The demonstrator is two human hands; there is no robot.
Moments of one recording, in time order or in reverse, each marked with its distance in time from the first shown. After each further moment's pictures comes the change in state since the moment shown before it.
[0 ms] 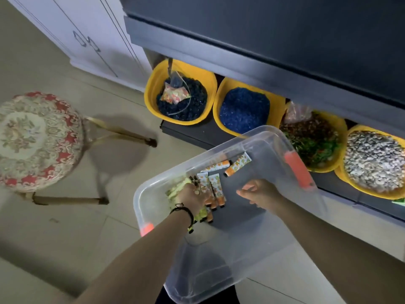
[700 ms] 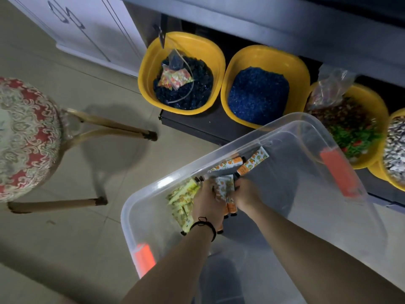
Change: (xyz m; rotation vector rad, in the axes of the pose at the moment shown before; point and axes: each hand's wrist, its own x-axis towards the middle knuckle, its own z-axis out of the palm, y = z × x) left_hand 0.050 -0.018 0.052 0.155 0.124 0.210; right_hand 0.100 0.000 0.097 0.034 0.114 0.049
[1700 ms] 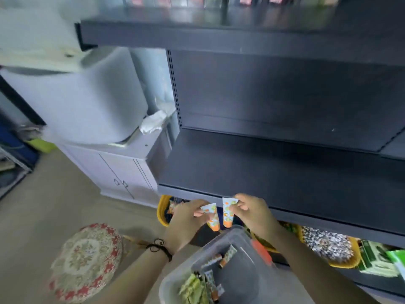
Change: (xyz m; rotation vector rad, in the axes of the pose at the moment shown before) left_hand -0.236 0.224 -0.309 0.021 -0.067 0.799; right_hand -0.347 -0.171 -0.297 0.134 0.378 -0.608
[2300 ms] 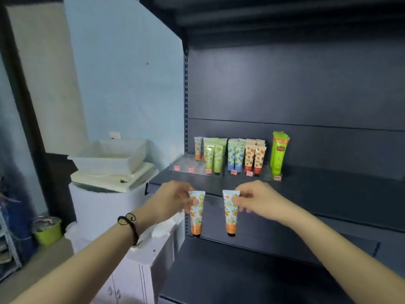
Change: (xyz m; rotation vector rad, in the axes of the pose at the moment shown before) left_hand -0.054 0.263 -0.243 0.158 0.259 0.367; right_hand -0.059 -0.289 -0.238 -0.186 0.090 -0.461
